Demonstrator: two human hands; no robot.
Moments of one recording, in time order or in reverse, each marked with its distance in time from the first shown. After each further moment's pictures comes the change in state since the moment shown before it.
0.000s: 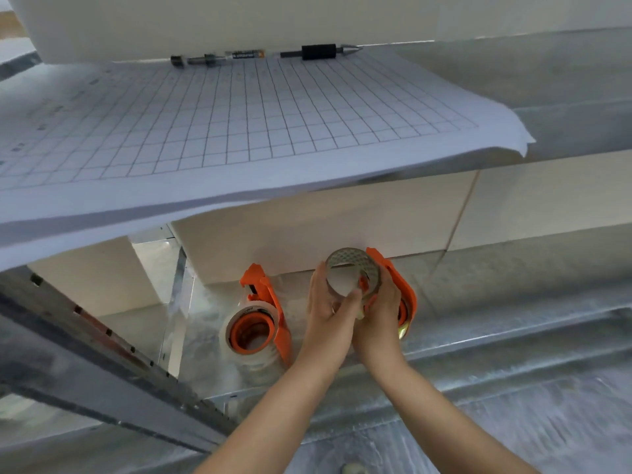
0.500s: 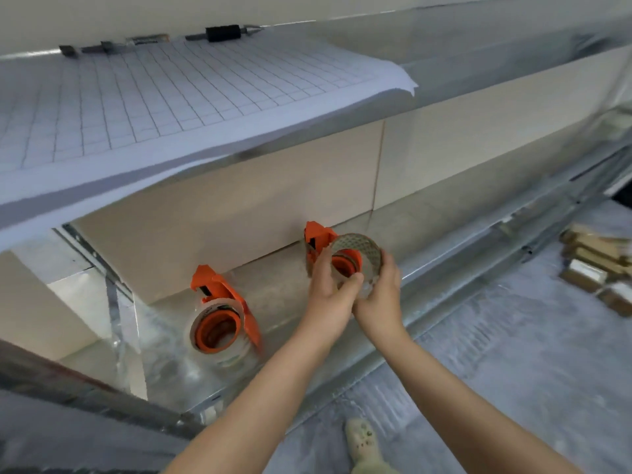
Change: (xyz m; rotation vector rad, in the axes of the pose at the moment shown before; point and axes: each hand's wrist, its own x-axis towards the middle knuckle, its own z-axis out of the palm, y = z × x) left_hand -0.022 -0.004 0.016 0.091 -0.454 0.097; right_hand -0.041 0.022 -0.044 -0.044 0.238 0.163
